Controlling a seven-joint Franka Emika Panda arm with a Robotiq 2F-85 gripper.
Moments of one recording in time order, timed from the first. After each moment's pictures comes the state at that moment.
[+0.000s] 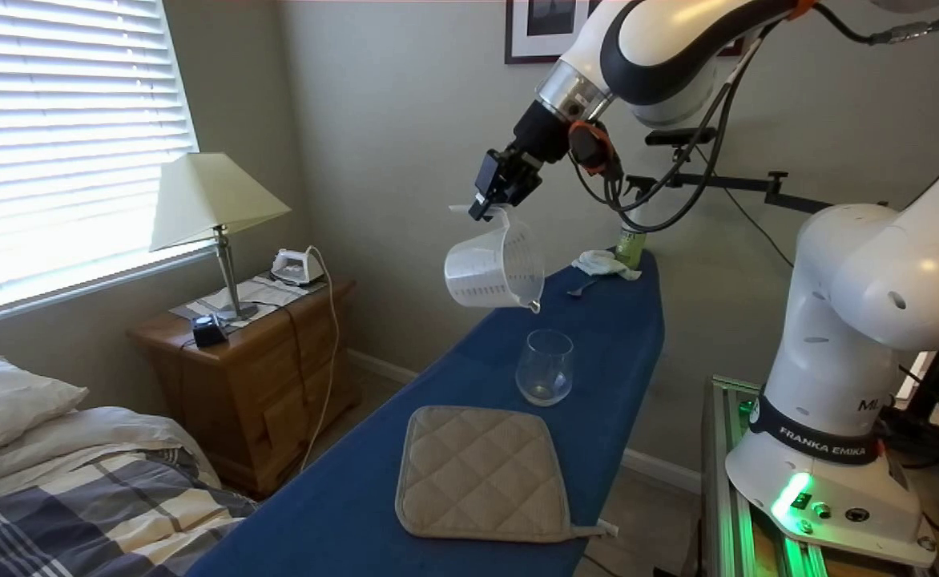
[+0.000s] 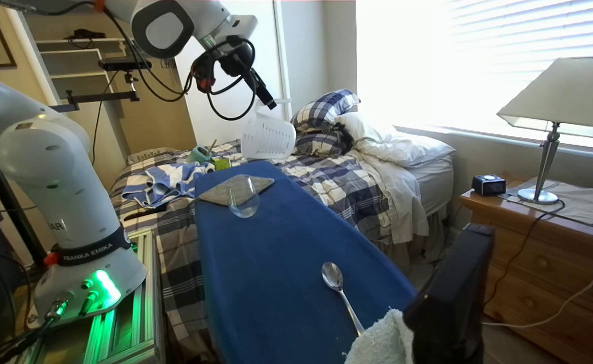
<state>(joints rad) 0.08 -0.69 -0.08 -2.74 0.29 2.67 0.04</state>
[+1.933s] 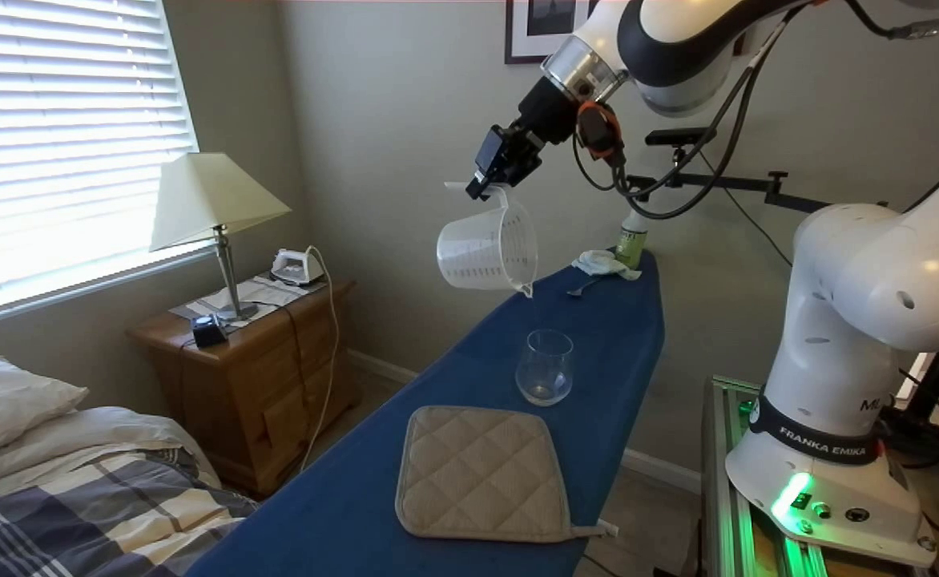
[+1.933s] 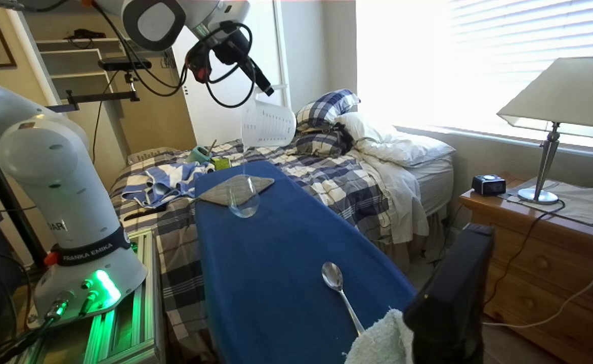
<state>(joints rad) 0.11 -0.75 -0.10 -2.74 0.29 2.68 0.00</state>
